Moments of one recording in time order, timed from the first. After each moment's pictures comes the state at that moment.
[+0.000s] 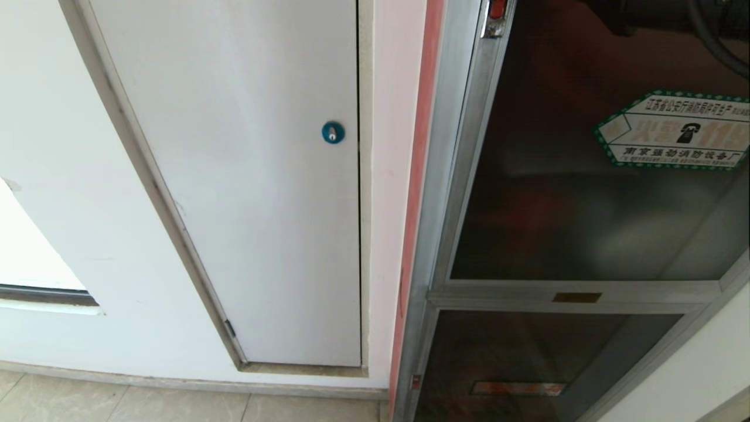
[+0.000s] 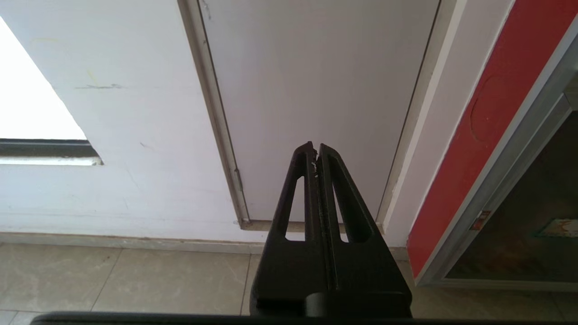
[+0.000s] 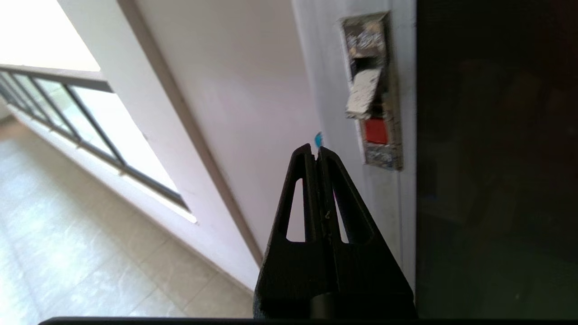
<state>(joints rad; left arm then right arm) 0.01 0.00 0.00 -0.04 -0.01 0.01 0.44 1.61 -1.81 0.03 0.13 0.23</state>
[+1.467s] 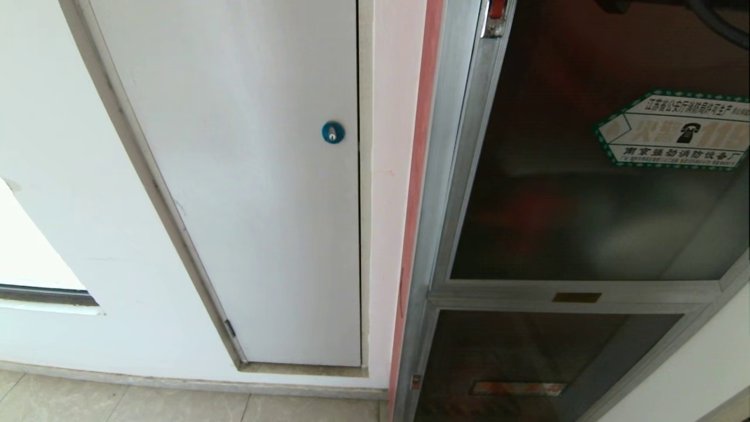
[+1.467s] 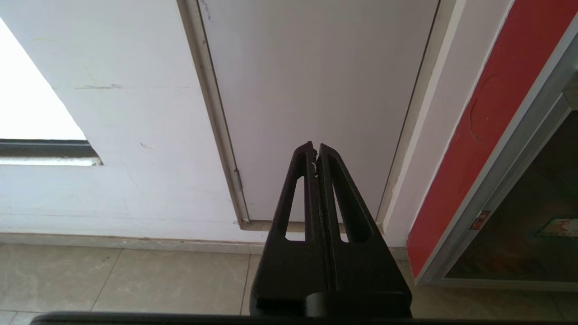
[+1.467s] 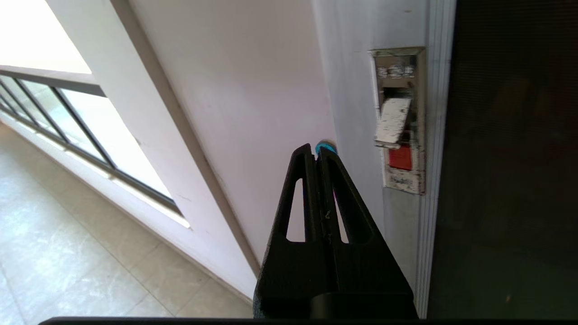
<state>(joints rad) 0.01 0.00 0.00 -0.04 -0.01 0.01 0.50 1.67 -1.97 0.14 0.05 0.21</state>
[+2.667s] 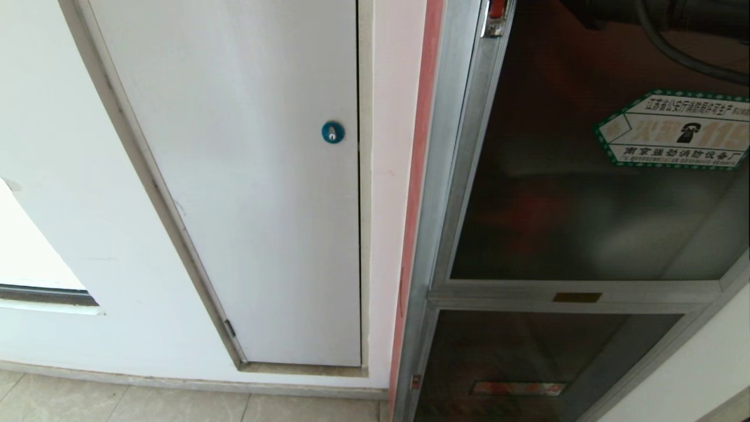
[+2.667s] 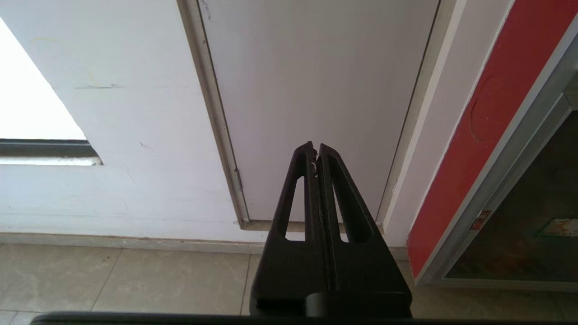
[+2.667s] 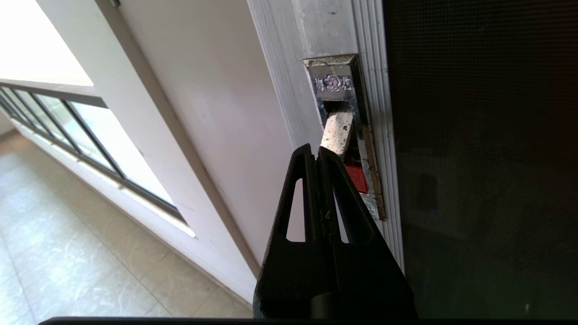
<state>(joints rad) 0.01 0.00 0.00 -0.04 -0.01 0.01 0.40 1.74 -1.97 0.05 0.16 0.25</state>
